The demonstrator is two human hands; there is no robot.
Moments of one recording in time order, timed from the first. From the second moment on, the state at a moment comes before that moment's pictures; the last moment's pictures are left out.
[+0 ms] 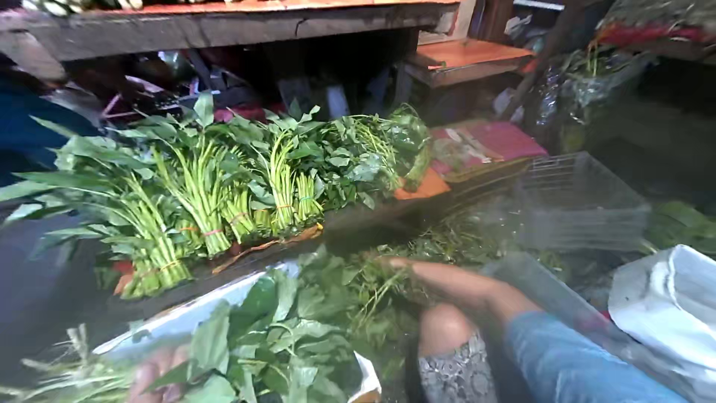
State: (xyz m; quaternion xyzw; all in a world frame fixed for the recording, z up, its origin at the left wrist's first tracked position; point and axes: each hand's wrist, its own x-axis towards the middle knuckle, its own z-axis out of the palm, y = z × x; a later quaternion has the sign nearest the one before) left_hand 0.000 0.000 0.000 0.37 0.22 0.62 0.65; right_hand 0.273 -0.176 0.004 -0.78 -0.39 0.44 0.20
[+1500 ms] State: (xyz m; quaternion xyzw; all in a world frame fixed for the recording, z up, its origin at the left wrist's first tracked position) left_hand 0.268 -0.187 0.024 0.96 0.13 -0.06 0.25; right_hand 0.316 -0.301 -0.044 -0.67 -0.20 0.12 0.70
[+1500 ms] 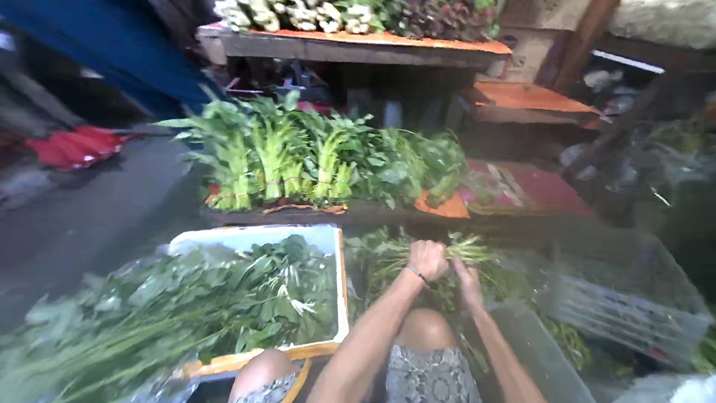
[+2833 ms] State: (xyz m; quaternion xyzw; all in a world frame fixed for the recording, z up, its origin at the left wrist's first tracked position) left_hand 0.234 -0.192 -0.012 0.87 0.22 0.00 0.43; right_hand 0.330 -0.335 -0.054 -0.61 -0.10 0.37 0.69
